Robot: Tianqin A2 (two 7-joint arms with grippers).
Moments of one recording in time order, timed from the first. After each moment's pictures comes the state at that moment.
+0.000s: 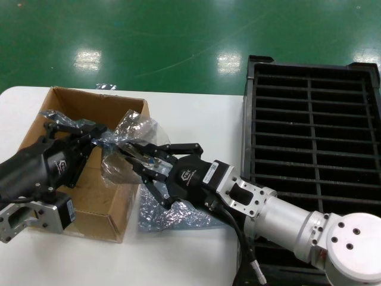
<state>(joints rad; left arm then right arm) -0.11 -0.81 1.57 -1.90 -1.22 0.44 0.32 0.57 0.19 -2.08 1.36 1.61 -0.58 -0.10</state>
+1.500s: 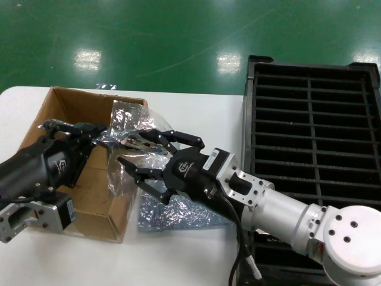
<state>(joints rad) -0.11 -0.81 1.57 -1.90 -1.22 0.44 0.32 0.59 0.18 -2.08 1.36 1.60 -0.58 -0.01</state>
